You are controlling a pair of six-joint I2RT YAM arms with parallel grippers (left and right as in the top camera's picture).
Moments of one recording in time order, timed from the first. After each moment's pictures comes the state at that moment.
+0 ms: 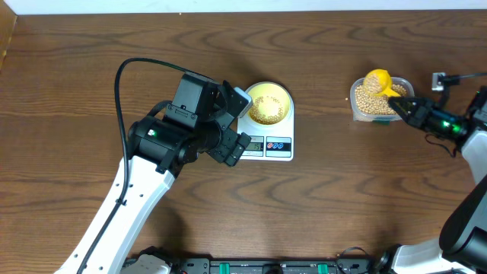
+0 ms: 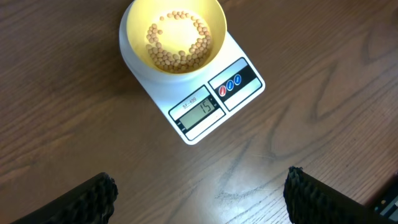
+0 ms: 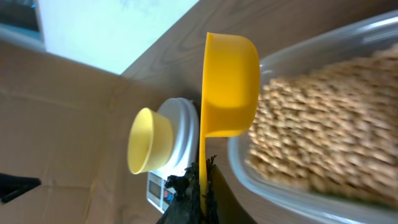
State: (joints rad) left arm -0.43 1.31 1.29 -1.01 0.21 0.20; right arm -0.47 1.69 0.99 -0.28 -1.14 0.09
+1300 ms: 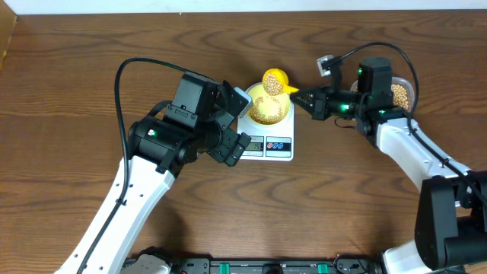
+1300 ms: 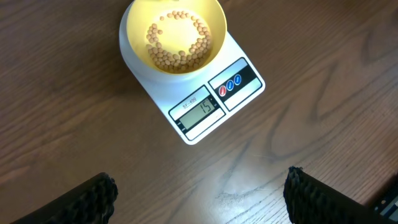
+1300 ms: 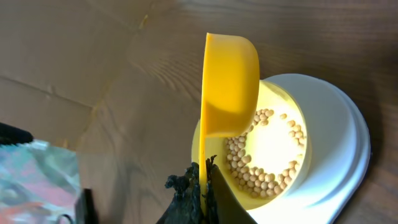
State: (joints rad) left arm -0.43 1.31 1.29 -1.01 0.21 0.20; right arm 0.16 1.69 0.99 0.06 -0.93 0.26
